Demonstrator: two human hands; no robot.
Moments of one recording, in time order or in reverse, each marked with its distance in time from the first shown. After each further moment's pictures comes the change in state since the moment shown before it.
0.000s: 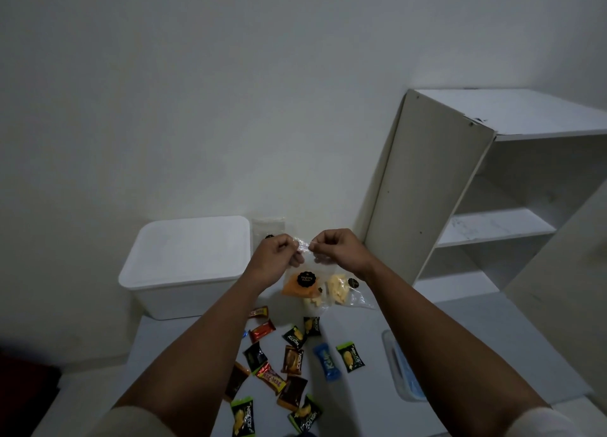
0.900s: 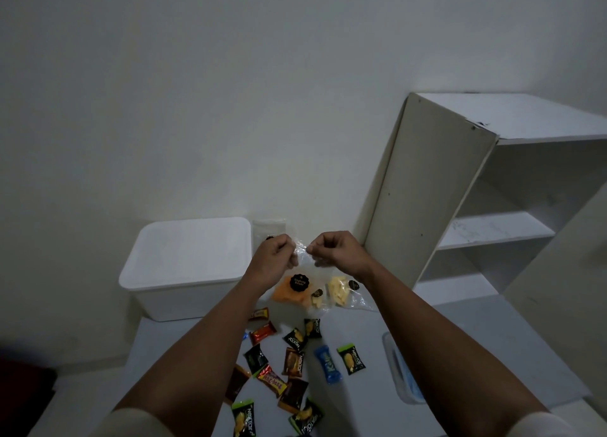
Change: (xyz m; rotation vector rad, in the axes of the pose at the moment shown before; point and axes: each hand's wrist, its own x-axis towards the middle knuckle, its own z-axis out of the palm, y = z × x) left_hand -0.003 -0.001 -0.006 0.029 0.035 0.030; right_hand 0.001 -0.001 0.007 0.067 -0.026 -0.019
